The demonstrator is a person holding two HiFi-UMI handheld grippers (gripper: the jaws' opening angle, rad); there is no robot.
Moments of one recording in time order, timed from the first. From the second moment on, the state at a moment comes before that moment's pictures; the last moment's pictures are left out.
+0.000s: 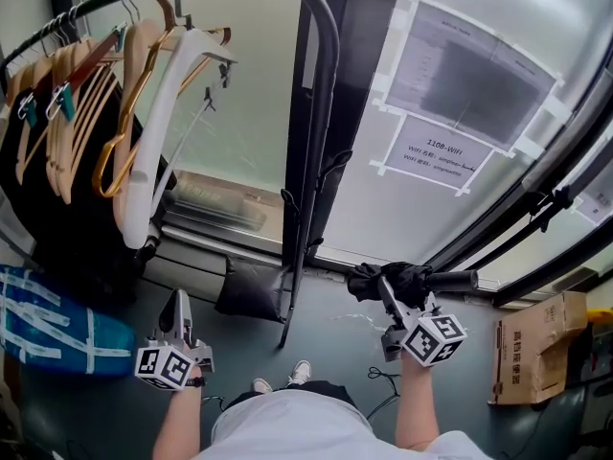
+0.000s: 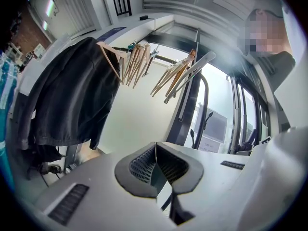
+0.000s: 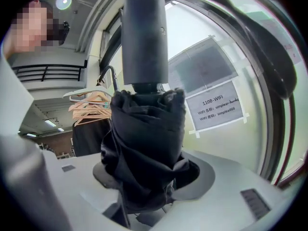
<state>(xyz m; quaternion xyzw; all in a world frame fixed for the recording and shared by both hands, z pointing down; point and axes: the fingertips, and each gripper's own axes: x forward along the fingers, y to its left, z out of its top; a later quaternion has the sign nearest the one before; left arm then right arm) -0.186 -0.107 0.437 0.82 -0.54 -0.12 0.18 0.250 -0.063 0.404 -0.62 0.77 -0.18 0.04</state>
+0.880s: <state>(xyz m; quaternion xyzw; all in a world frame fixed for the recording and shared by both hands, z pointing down) -0.196 -0.097 0.442 0.80 -0.56 -0.11 0.18 0.278 -0.051 0.417 -0.63 0.75 -0.21 0.07</state>
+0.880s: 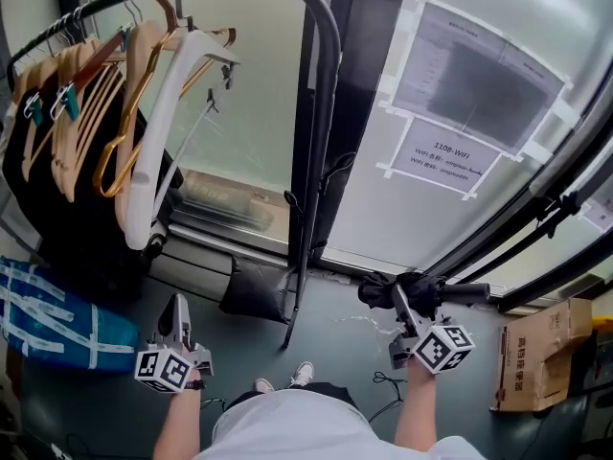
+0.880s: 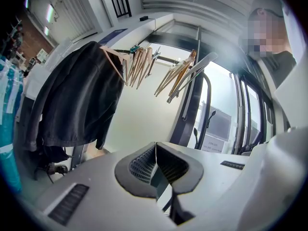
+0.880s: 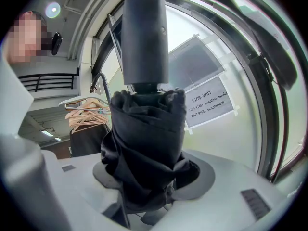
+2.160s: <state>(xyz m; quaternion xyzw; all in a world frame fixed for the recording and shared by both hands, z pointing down) -0.205 -0.080 0.452 0.79 -0.58 -0.11 0.19 0.270 -0.047 0.421 -0.62 0.75 -0.22 0.06</state>
